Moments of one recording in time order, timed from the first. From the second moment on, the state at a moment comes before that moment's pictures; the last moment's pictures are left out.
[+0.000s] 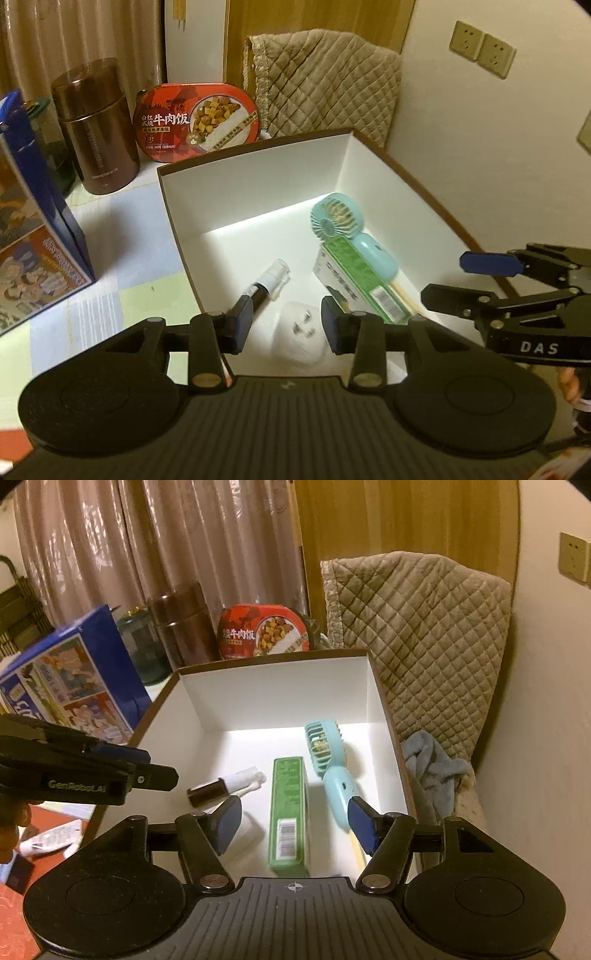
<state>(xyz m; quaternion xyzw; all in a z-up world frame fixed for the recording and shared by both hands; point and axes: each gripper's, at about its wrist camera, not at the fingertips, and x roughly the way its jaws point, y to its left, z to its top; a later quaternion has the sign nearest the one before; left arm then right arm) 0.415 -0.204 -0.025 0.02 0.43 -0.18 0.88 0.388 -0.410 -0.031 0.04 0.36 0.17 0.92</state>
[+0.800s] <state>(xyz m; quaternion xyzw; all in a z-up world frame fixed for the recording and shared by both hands) 0.259 -0.136 0.011 -0.03 0.41 -0.17 0.90 0.258 -0.376 -0.010 0.08 0.34 0.19 0.92</state>
